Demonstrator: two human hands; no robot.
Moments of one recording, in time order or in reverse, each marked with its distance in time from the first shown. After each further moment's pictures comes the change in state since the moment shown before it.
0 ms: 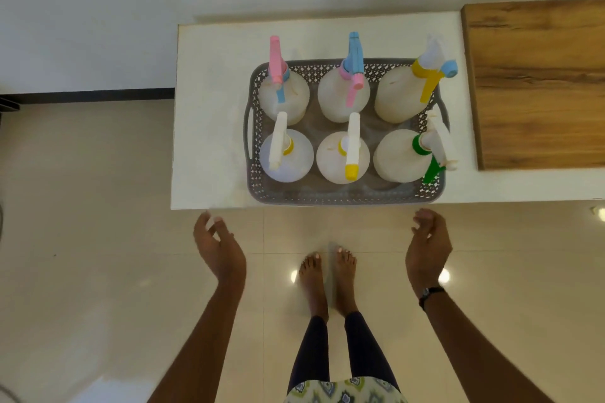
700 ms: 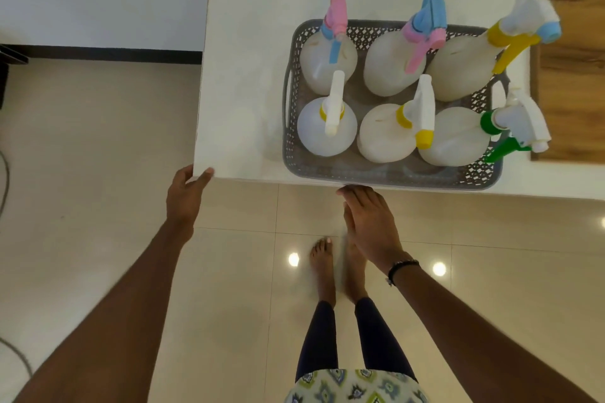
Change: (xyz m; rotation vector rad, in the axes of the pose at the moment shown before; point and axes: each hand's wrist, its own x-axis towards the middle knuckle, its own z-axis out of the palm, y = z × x) left_hand 0.118 -0.004 -0.059 0.185 -0.326 -0.126; right_hand -0.053 -0.013 0.088 -0.691 -0.631 -0.888
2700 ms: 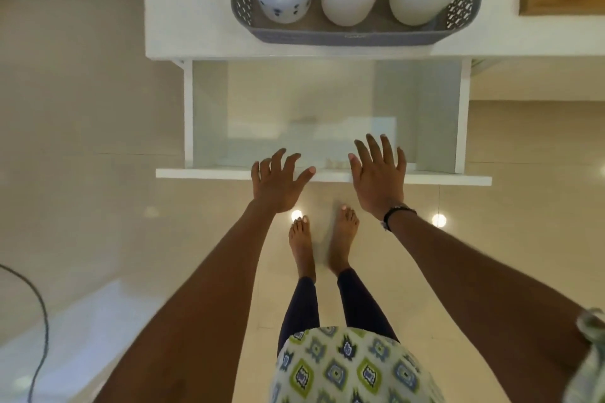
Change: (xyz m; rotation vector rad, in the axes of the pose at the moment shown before) left_hand -0.188 -0.114 0.127 1.047 -0.516 0.308; right_hand -0.150 0.030 0.037 -0.129 -0.224 0.404
